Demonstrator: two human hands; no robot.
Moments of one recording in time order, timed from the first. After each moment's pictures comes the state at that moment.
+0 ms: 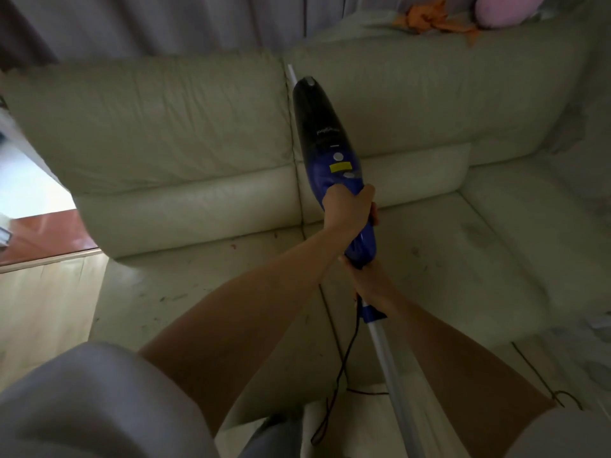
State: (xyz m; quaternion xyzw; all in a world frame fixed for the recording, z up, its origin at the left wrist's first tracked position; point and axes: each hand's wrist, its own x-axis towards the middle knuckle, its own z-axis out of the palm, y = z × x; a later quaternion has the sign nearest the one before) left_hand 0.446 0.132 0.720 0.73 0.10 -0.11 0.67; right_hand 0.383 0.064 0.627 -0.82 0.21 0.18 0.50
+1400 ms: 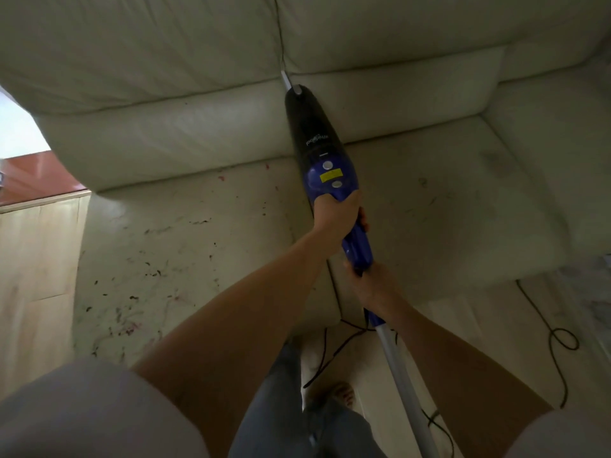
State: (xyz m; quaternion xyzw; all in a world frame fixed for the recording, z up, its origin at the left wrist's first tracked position) left_hand 0.367 0.115 0.585 0.65 0.23 -0.21 0.70; right_hand 0.280 0.033 0.515 -0.89 0.20 0.26 0.31
